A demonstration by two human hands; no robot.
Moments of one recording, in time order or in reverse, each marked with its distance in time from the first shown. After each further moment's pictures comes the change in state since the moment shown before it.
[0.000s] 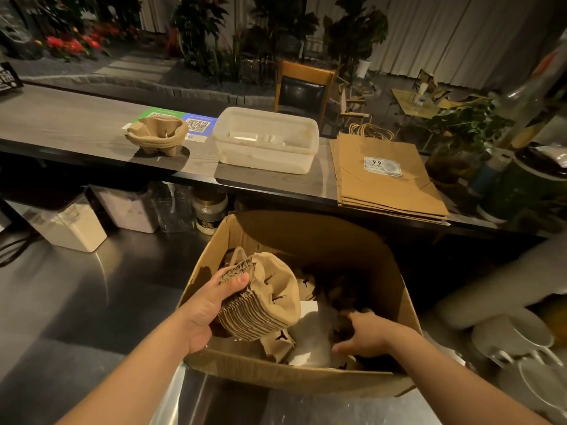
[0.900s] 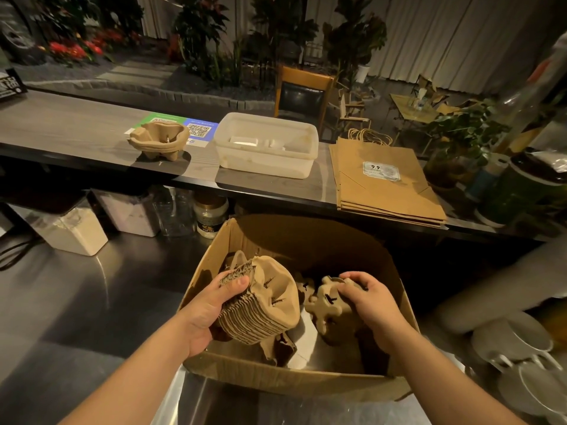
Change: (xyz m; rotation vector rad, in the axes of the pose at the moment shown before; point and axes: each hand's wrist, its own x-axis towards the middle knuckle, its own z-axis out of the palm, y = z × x) left_hand -0.003 0.004 0.001 0.003 0.016 -0.018; right_hand -0.023 -0.026 -0.023 1.099 0.480 -0.166
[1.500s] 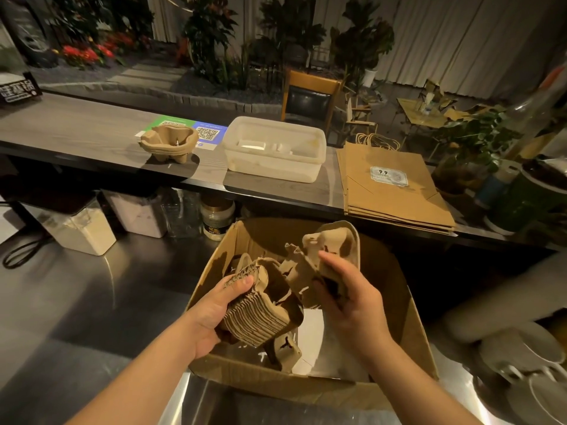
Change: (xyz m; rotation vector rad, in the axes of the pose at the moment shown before) left_hand -0.003 0.002 0.003 -0.036 0.062 -0.019; right_hand -0.051 -0.043 0.036 -0.201 -0.004 -0.760
